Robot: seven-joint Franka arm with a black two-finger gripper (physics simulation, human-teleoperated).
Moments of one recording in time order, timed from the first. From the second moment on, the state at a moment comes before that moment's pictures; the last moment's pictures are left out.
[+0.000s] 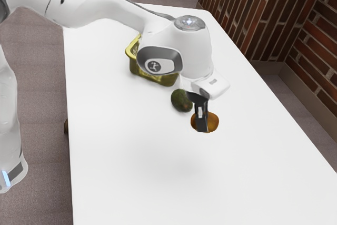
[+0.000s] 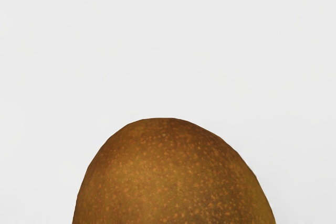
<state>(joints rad) 0.06 -0.18 -0.38 -2.05 0.05 2.27 -0.03</state>
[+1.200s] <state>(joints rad) 0.78 -0.24 -0.36 -1.84 0.04 1.84 0.00</state>
